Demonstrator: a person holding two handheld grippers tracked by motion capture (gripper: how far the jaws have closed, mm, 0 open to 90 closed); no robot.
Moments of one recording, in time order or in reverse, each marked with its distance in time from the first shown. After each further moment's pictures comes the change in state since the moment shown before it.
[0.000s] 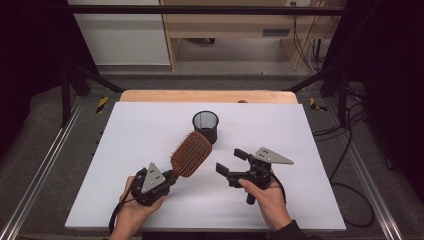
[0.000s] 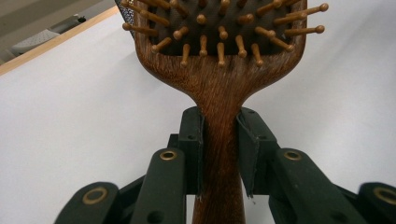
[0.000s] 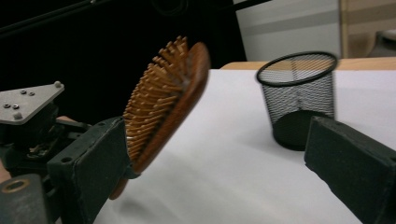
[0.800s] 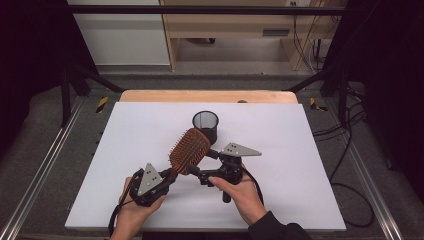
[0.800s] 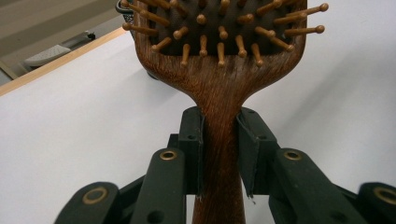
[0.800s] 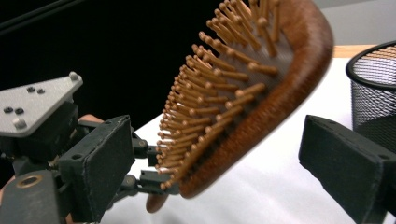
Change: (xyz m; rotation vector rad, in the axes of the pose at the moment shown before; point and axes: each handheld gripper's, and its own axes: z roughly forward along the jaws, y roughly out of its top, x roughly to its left) left arm -0.002 0.002 -0.007 -0.069 0.018 -0.012; right arm 0.037 0.008 0.054 0.073 0.102 0.006
